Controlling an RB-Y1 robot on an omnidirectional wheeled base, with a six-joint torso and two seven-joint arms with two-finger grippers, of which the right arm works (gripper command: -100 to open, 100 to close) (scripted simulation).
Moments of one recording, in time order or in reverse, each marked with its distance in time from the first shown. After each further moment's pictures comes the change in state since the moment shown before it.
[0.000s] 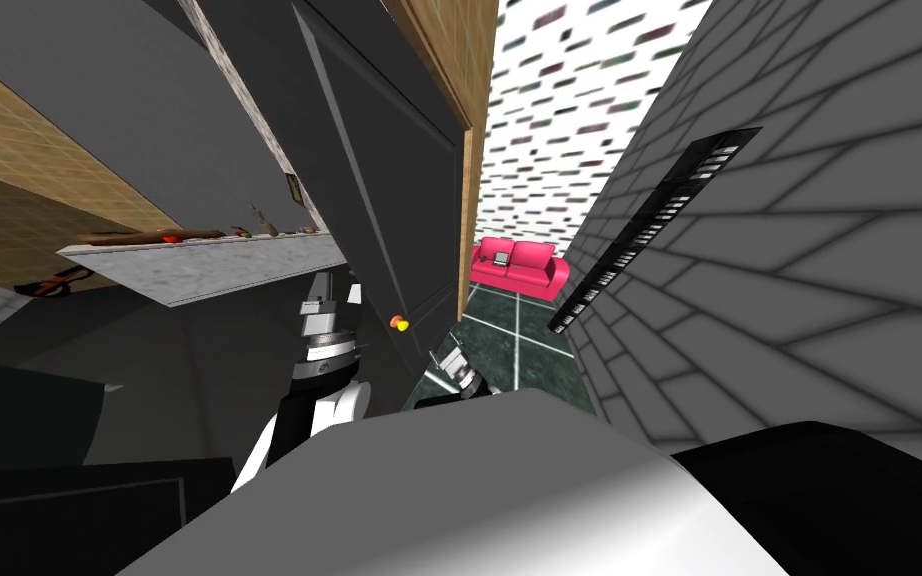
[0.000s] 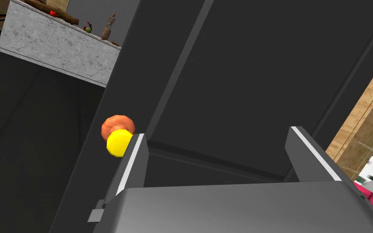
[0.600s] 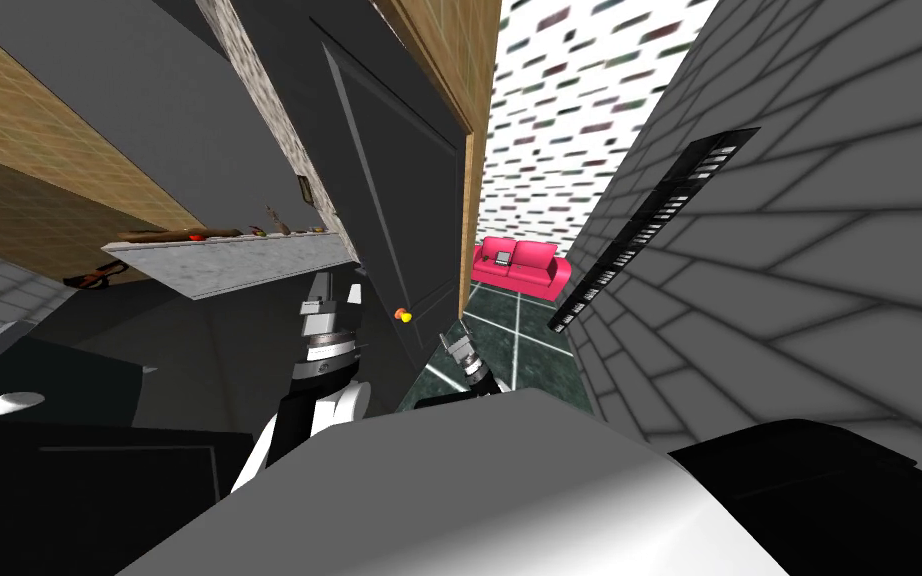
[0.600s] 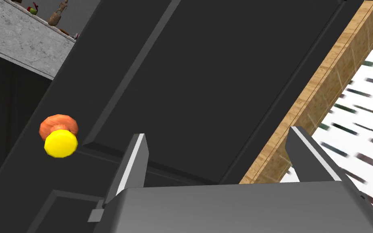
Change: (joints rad) arm 0.047 0.043 -0.128 -0.112 0.015 0.019 0.169
